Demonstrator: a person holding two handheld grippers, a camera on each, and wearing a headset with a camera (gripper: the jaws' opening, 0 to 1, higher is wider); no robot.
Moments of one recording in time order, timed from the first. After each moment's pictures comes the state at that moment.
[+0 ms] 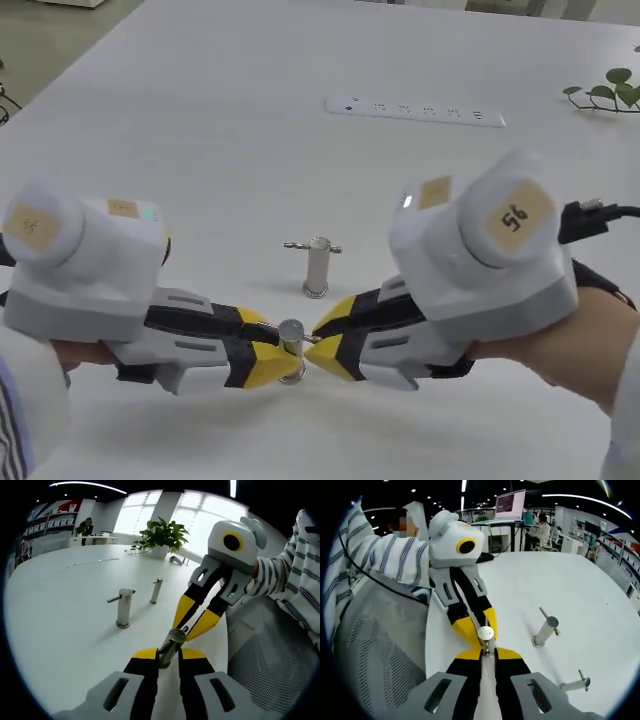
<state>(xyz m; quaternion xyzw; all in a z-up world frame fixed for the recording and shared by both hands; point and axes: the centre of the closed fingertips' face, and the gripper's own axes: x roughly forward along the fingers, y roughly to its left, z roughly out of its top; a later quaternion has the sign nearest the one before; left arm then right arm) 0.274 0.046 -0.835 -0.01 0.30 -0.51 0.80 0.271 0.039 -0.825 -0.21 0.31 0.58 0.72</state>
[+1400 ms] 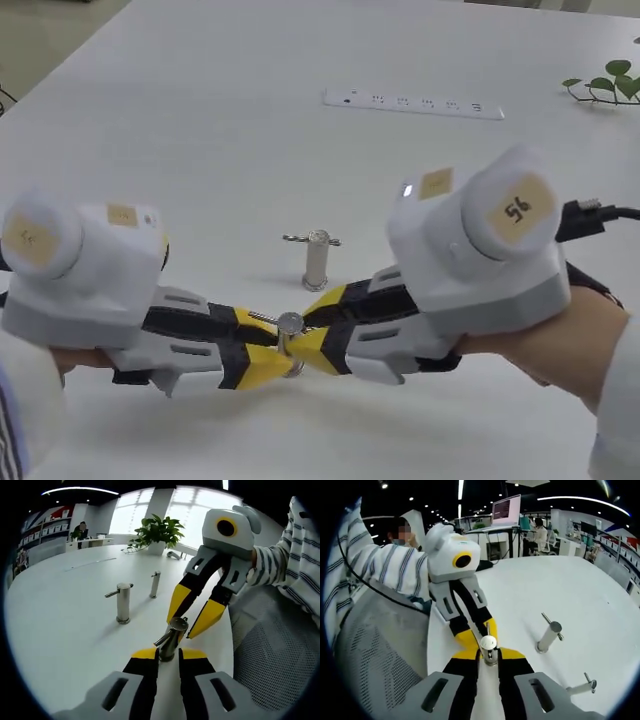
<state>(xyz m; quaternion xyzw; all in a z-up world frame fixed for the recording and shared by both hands) 0.272 0.050 -0.847 0.03 0.30 -0.52 0.80 0.269 0.052 -0.820 -0.18 0.29 0.59 0.73</state>
